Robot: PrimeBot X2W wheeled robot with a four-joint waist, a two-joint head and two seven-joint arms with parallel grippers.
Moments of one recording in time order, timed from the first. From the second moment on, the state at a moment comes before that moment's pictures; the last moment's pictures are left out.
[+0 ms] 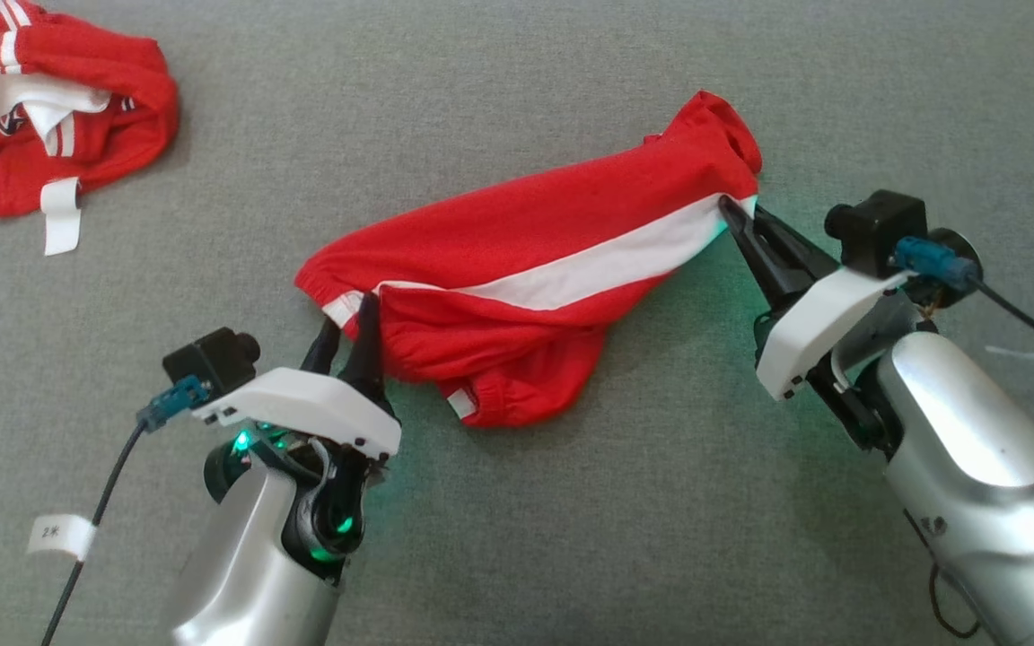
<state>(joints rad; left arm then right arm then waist) -0.35 0.05 -0.33 0.38 -0.85 0.08 0.11 -0.59 -0.30 0.55 0.51 0.42 0.13 -0.01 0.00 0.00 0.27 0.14</state>
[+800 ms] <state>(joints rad) -0.35 0.14 -0.33 0.04 -0.79 0.04 0.02 -0.47 -0.31 0.37 0.20 0.46 0.13 -0.01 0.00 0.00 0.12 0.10</state>
